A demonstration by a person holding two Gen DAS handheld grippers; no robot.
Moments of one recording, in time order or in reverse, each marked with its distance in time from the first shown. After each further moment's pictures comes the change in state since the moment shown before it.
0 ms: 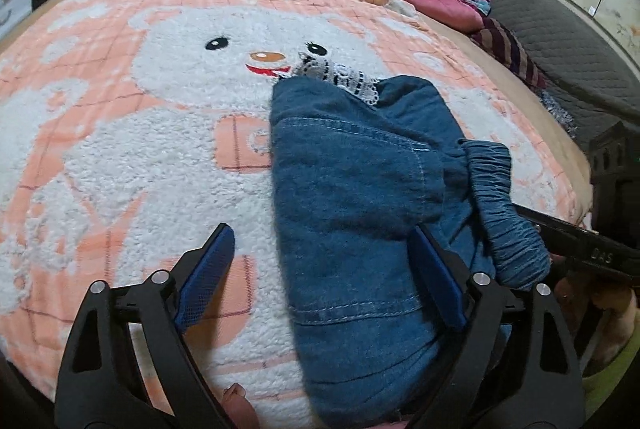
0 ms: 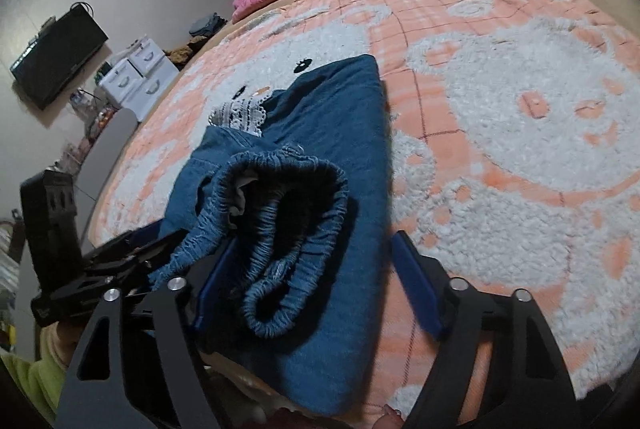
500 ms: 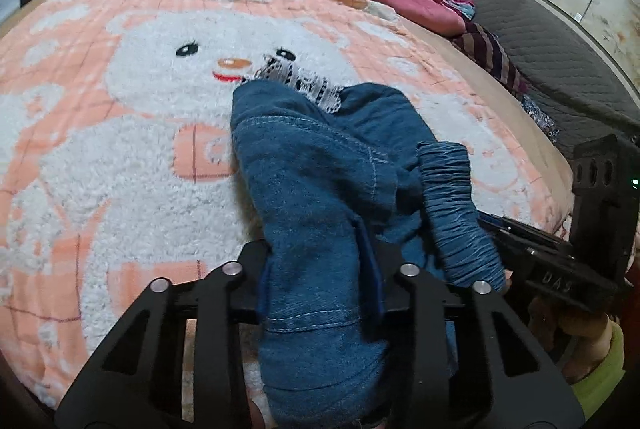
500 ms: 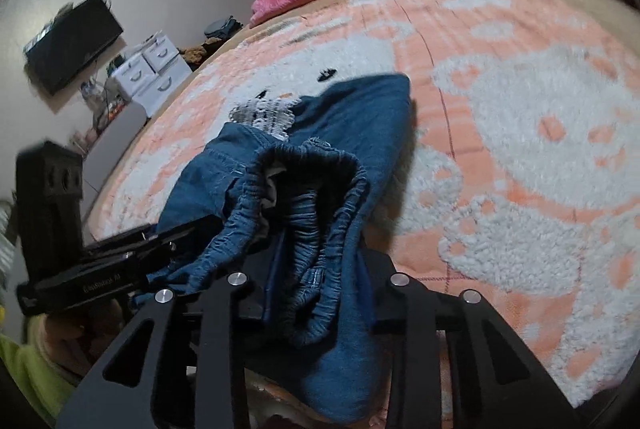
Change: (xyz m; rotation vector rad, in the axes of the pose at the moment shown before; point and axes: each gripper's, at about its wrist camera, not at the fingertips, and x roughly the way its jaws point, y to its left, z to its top) left arm -0.006 -0.020 0.007 0.005 -0.014 -0.059; right arm -0.007 0.027 -0.005 -0.105 -0.057 -0.020
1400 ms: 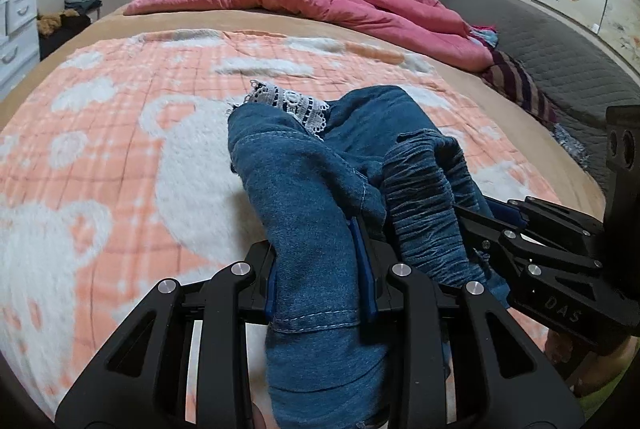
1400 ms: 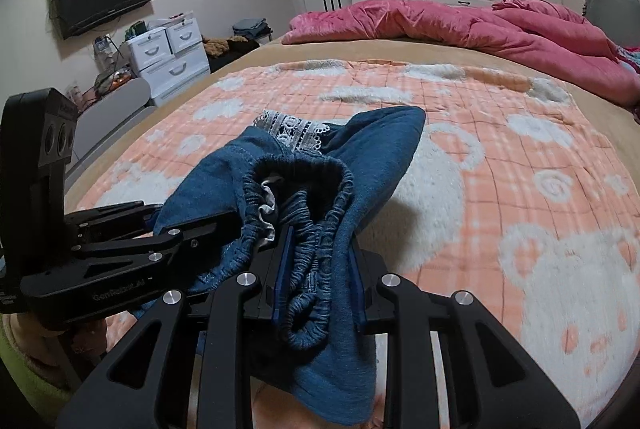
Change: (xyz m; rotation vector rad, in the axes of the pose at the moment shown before) left arm -0.004 0.042 0.088 0.045 -0.122 0.130; right arm 0.056 0.065 0.102 -0.251 -0.074 -0.060
